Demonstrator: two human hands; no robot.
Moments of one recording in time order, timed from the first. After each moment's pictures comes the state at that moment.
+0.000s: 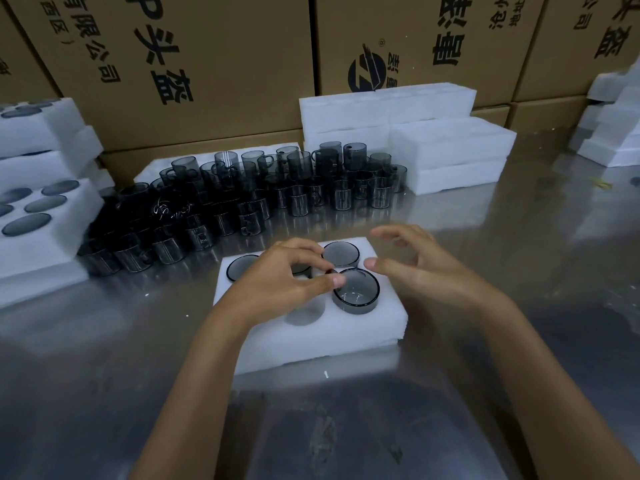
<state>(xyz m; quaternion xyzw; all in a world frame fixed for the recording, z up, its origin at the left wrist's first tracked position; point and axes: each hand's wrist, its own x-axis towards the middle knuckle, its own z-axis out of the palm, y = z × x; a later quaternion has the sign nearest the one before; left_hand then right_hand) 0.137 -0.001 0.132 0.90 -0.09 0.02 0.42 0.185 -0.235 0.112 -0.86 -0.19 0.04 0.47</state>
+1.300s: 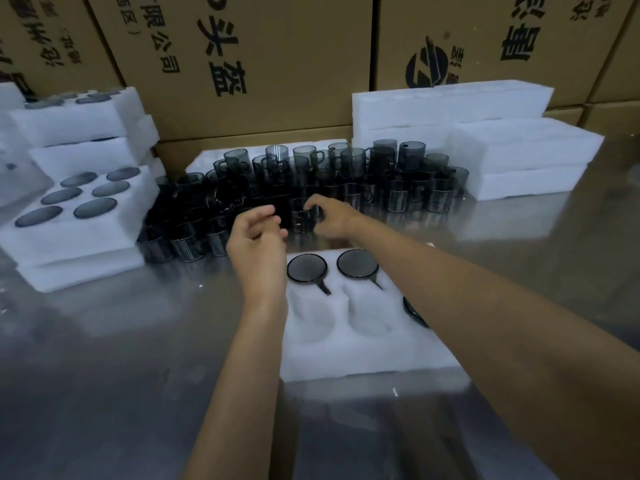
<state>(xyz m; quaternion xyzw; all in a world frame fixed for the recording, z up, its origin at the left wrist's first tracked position) 0.153 0.049 0.126 0.57 0.22 0.35 0.71 0.303 -0.024 0.122 -0.92 -0.26 0.11 0.28</state>
